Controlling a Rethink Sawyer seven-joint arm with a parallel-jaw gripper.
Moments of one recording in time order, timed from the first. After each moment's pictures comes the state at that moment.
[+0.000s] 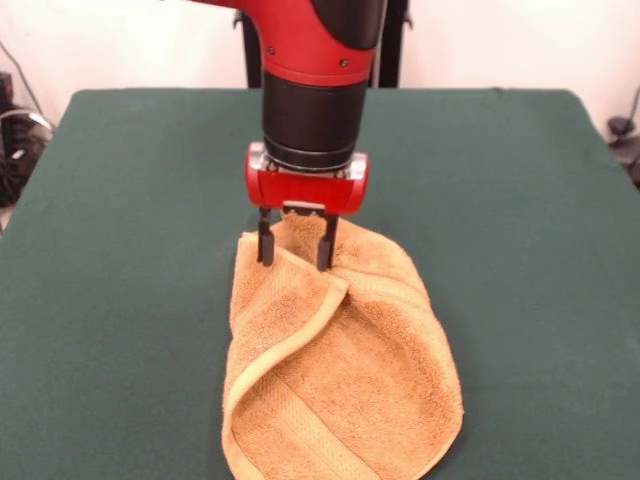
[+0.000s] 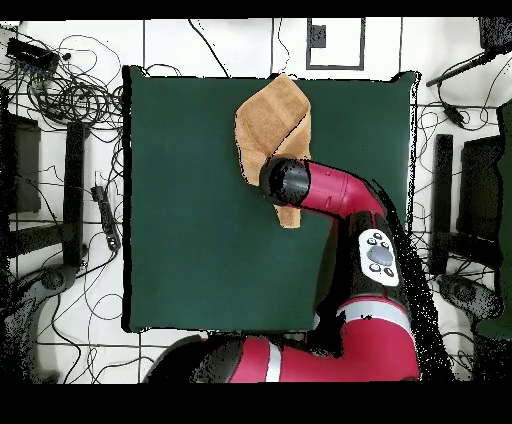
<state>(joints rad) -0.20 -0.41 -0.07 1.41 0.01 0.41 1.57</state>
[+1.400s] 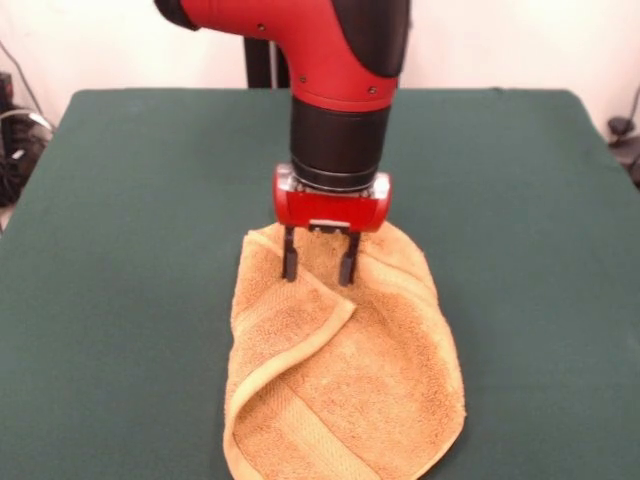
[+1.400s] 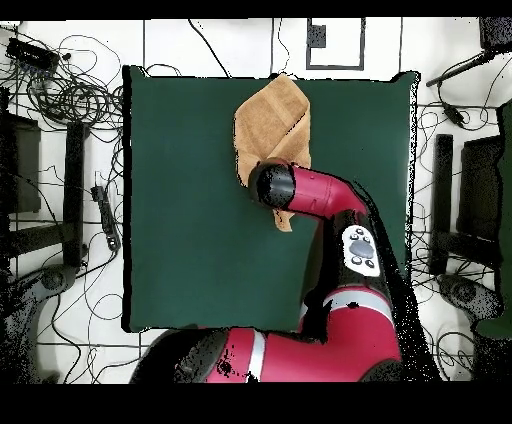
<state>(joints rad) -0.16 -0.37 -0.07 1.41 0.00 0.36 1.57</state>
